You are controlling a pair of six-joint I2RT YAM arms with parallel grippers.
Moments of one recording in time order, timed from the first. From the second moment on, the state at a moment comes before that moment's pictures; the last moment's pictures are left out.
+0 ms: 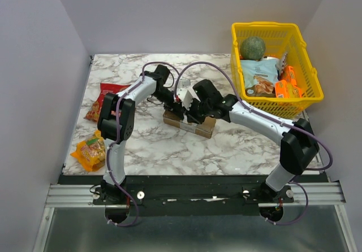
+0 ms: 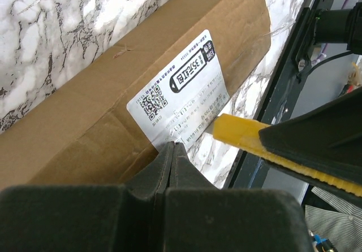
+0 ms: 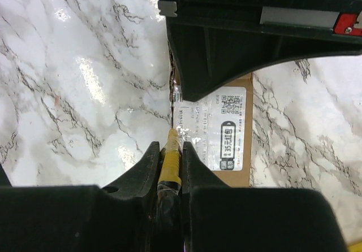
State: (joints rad) left arm -0.36 2.10 1.64 -0.92 0.89 0.26; right arm 0.76 1.66 1.30 -0.47 -0.23 -0.41
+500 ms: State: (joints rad) left arm -0.37 2.11 1.65 -0.92 0.88 0.26; right arm 0.71 1.48 1.12 -0.53 -0.20 -0.41
